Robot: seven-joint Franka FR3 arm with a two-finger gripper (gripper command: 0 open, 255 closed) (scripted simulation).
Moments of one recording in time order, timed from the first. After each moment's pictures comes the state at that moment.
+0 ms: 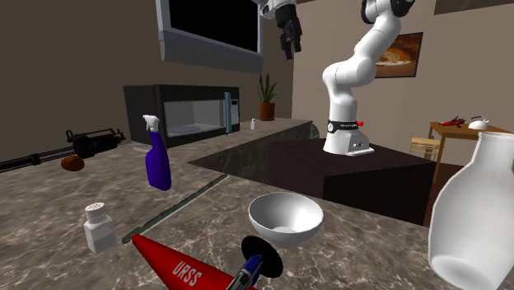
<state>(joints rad) 0.00 -0.79 -0.05 -2.43 0.10 1.44 0.08</state>
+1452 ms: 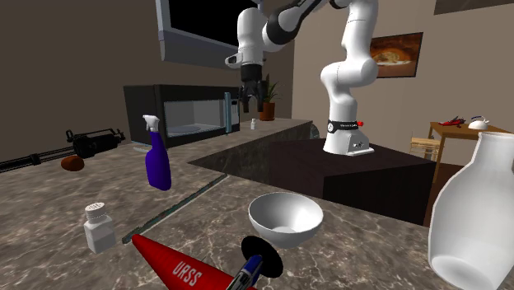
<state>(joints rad) 0.14 -0.25 -0.11 -2.59 0.12 2.34 -0.37</state>
